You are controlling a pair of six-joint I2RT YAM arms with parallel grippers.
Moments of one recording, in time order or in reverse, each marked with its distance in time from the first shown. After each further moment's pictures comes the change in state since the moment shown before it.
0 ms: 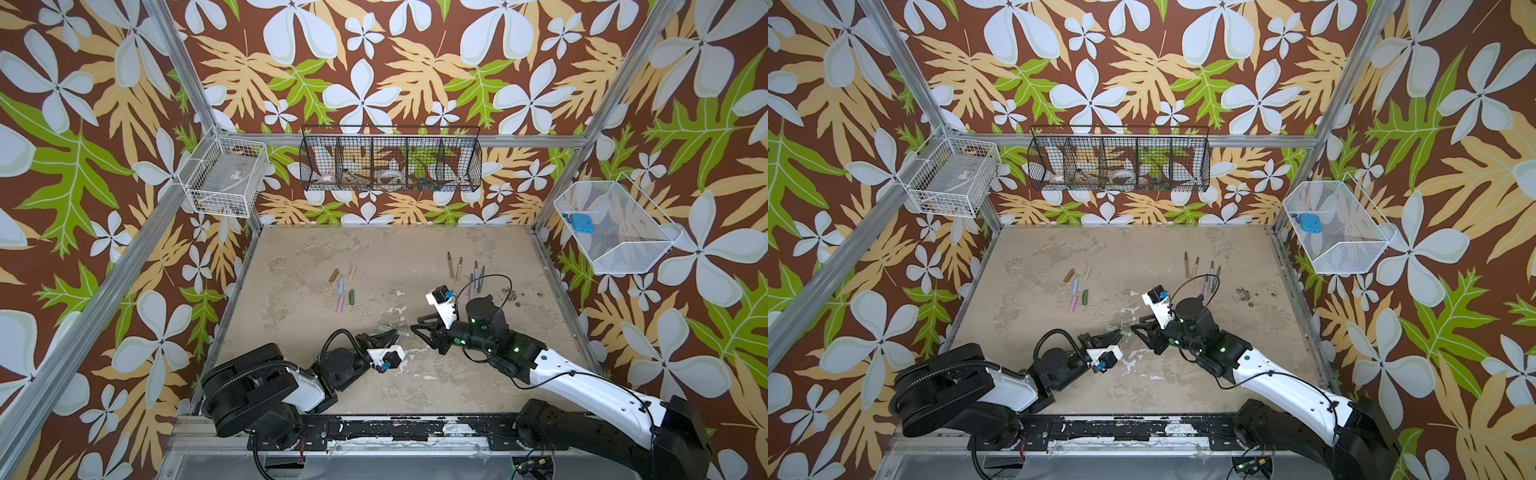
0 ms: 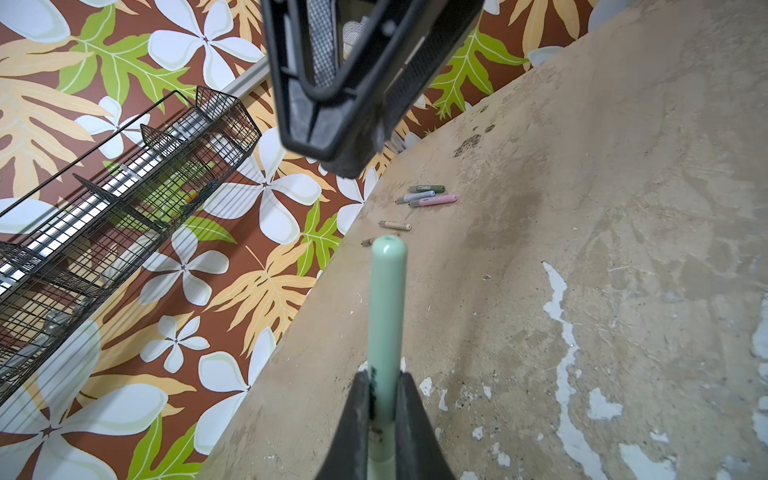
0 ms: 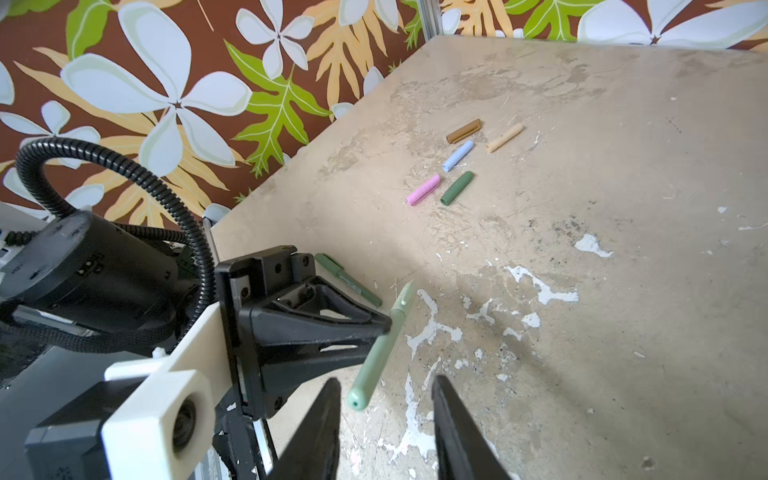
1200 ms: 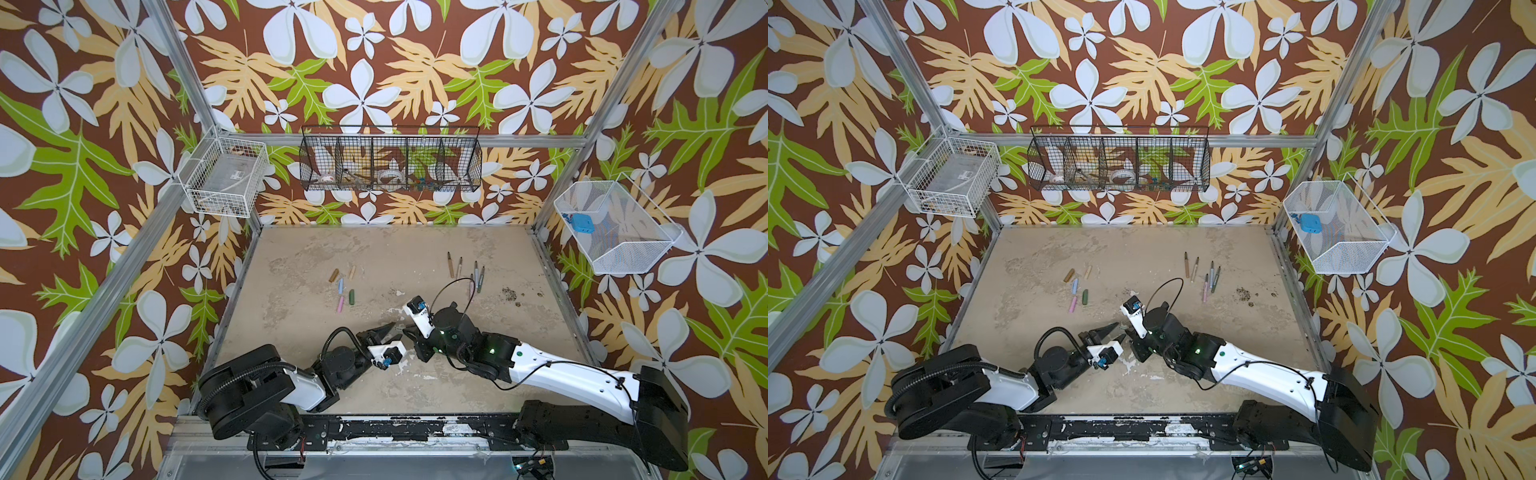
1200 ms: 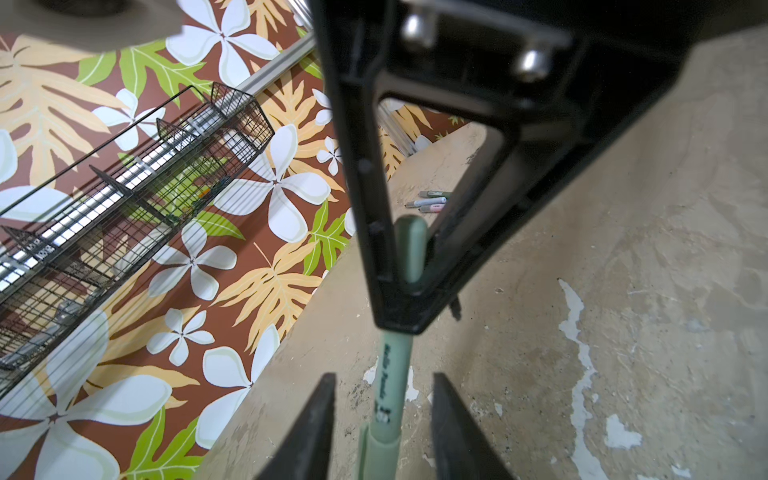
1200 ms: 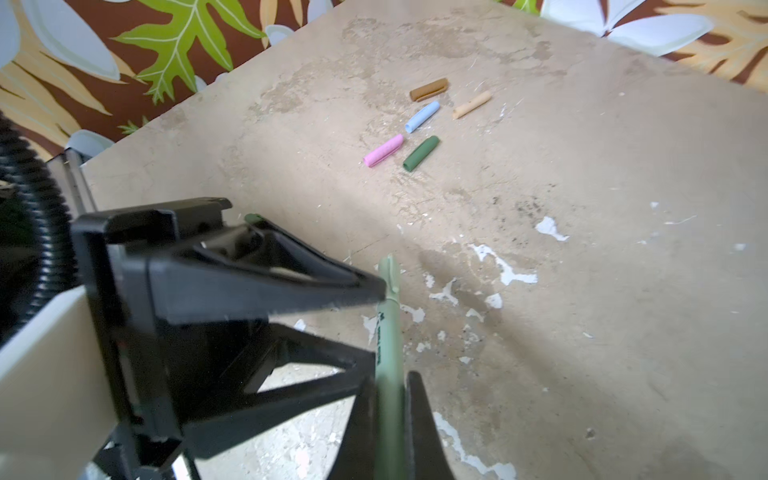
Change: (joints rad) left arm -0.006 -0.032 0.028 -0.028 -0.037 -0.063; right arm 0.194 0.143 0.098 -0.102 0.378 -0.077
